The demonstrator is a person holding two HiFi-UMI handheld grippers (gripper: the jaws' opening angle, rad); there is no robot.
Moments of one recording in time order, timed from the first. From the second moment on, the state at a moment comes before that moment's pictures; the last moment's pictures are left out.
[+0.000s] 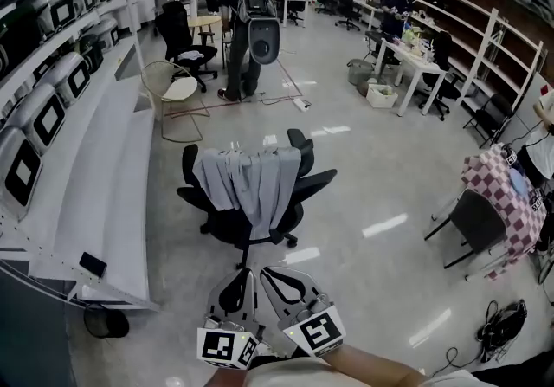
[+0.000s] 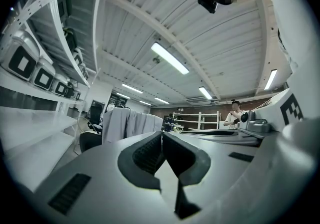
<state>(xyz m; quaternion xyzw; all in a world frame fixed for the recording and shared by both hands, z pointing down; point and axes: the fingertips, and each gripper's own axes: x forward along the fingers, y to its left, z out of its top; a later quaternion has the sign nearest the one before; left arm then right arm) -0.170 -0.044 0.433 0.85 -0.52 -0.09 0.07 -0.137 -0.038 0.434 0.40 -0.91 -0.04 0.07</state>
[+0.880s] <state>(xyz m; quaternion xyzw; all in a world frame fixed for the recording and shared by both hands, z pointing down) -0.154 -0.091 0.433 0.83 -0.54 -0.09 0.06 -0.115 -0.090 0.431 0.39 -0.92 -0.03 0.04</state>
